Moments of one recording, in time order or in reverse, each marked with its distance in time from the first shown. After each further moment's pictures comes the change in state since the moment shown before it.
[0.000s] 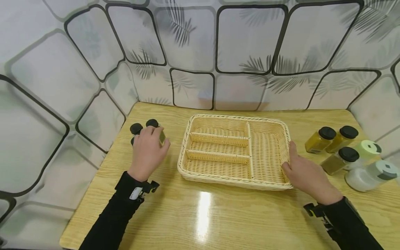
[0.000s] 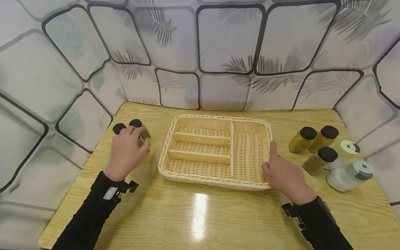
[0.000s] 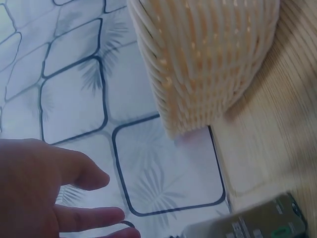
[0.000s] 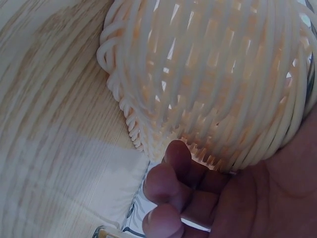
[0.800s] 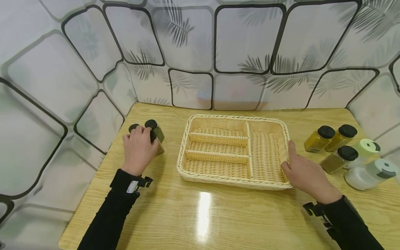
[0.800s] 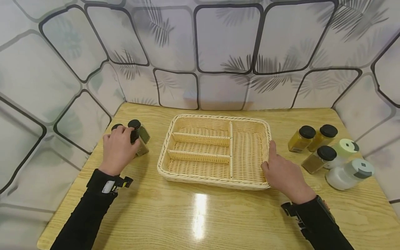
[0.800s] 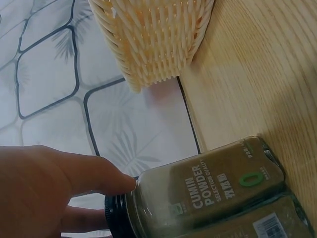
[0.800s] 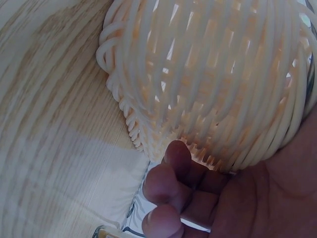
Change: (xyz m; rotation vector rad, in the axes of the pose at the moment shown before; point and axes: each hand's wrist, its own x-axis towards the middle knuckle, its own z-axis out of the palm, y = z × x) left_hand 0.006 -0.035 0.011 0.106 -0.026 -0.069; right_hand 0.001 0.001 0.001 0.000 -0.013 0.035
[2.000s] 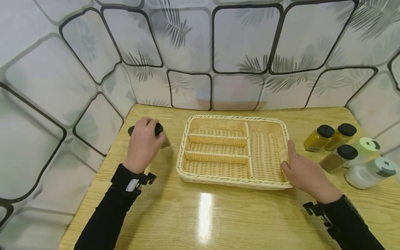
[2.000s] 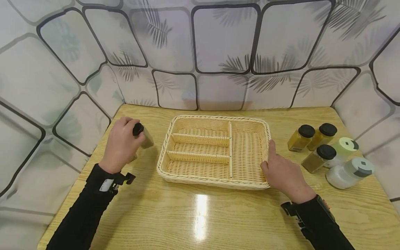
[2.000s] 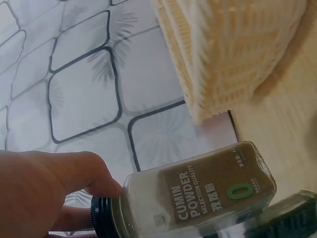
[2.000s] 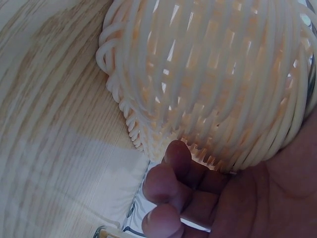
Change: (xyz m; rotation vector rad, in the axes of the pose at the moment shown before) left_hand 0.018 0.028 -0.024 -0.210 0.082 0.150; right_hand 0.000 0.000 0.002 -0.001 0.001 0.012
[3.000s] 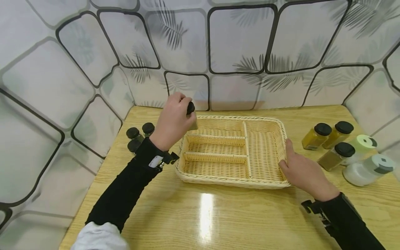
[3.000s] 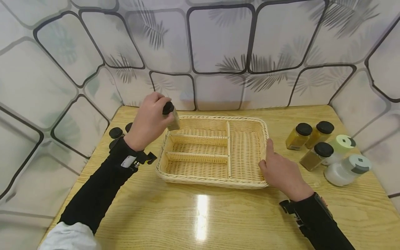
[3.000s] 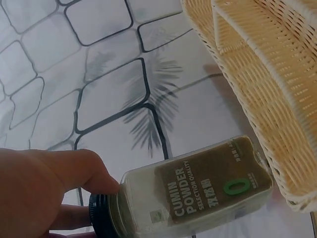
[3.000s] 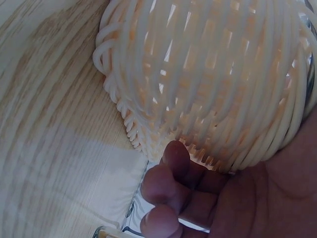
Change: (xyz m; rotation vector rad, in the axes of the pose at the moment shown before) left_hand 0.078 0.078 0.004 -0.084 -0.124 0.184; right_hand 0.000 0.000 -0.001 0.015 -0.016 -0.003
